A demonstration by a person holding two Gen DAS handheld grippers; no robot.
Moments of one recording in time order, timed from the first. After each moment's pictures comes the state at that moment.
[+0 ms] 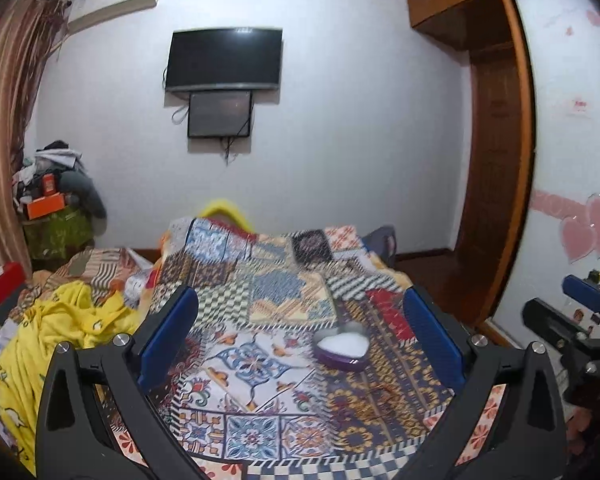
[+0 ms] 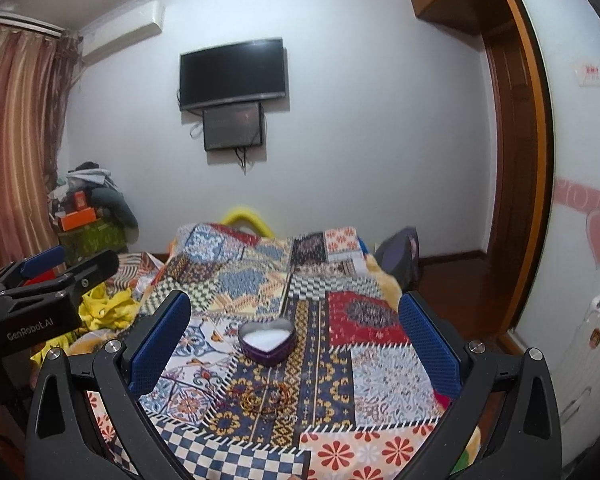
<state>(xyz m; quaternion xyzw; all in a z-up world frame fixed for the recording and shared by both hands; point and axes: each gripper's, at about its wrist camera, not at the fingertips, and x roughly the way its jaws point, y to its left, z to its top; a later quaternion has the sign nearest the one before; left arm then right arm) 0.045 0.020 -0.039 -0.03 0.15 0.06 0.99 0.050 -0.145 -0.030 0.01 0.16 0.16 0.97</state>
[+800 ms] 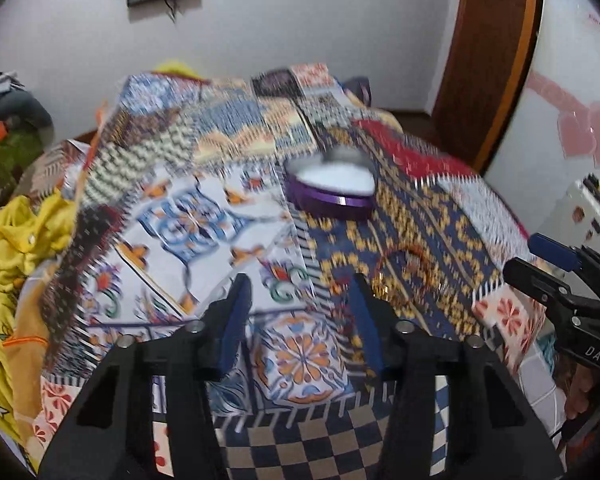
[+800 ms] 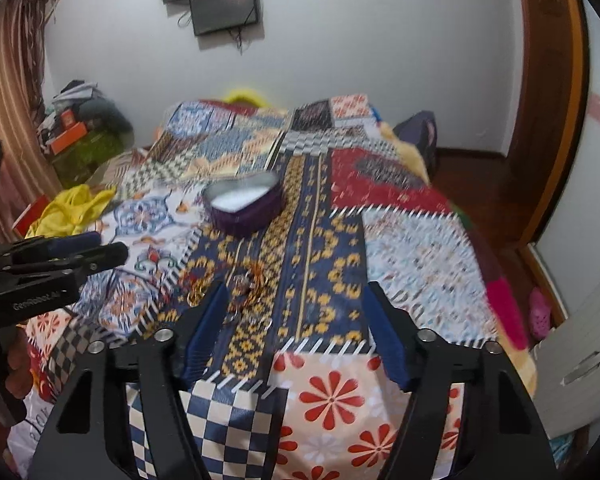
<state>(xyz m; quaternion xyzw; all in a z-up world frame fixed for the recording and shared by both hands) 0.133 0.016 -0.175 -0.02 0.41 -0.03 0.91 0.106 -0.153 -0.143 -0.01 0.37 0.19 0.91</state>
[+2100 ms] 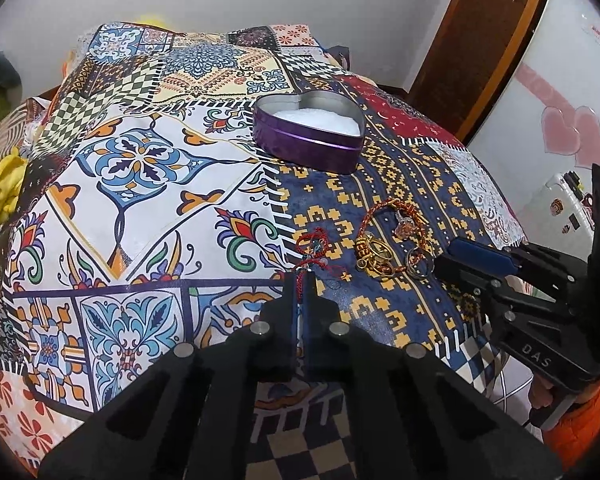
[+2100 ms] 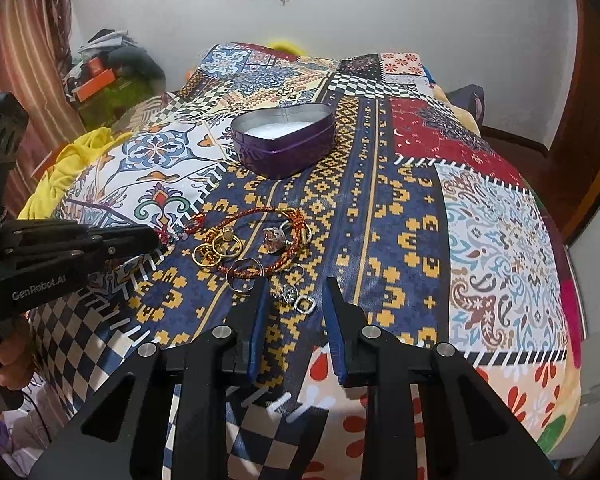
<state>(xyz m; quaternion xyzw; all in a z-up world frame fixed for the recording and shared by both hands) 0.146 0.020 -0.214 -0.07 0.46 -0.08 0.88 0.135 -0.121 -0.187 -0.06 0.42 0.26 0.87</state>
